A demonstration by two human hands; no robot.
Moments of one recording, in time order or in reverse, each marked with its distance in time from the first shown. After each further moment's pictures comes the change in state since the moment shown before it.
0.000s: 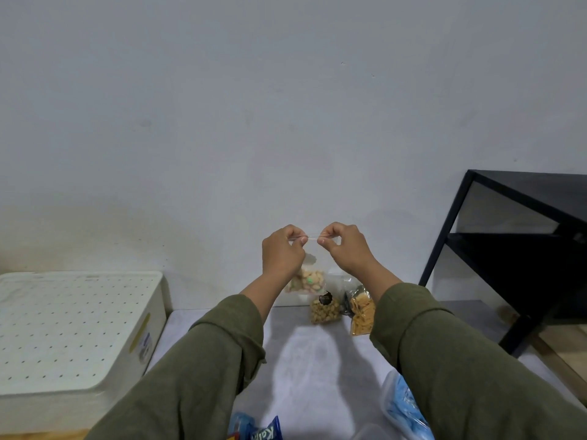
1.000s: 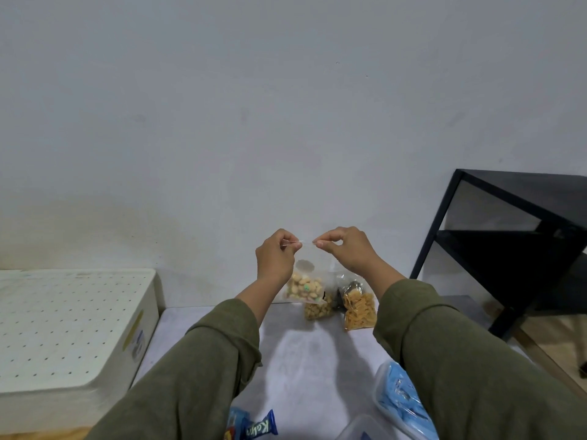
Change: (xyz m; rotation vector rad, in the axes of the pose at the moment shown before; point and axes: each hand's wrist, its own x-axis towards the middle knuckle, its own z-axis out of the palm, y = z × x) left_hand -0.014 -0.010 -0.002 -0.126 -0.023 -0.081; right_hand -0.012 0.002 -0.015 0.035 -0.081 0.040
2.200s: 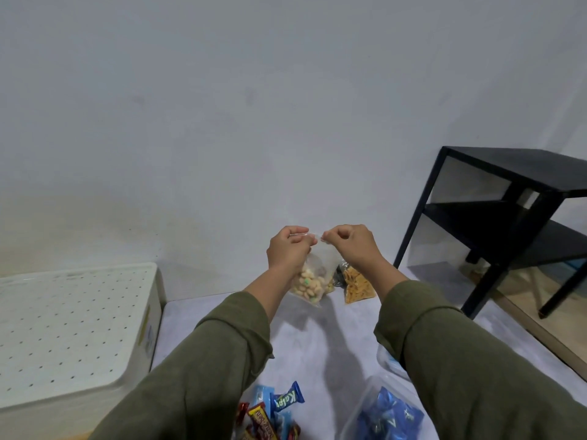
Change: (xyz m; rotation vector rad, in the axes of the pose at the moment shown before) left_hand -0.014 -0.024 -0.026 -0.386 -0.221 -0.247; right_hand -0.042 -0.021 0.050 0.095 0.242 0.151
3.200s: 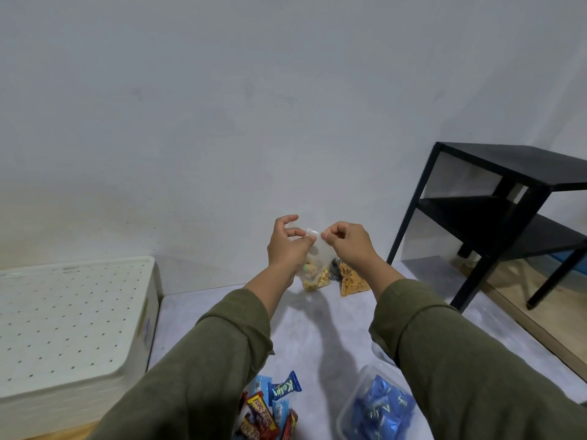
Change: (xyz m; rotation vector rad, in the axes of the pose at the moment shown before) left_hand -0.018 0.001 -0.002 0.048 -0.014 0.098; right_hand -0.013 0.002 0.006 0.023 0.016 0.033
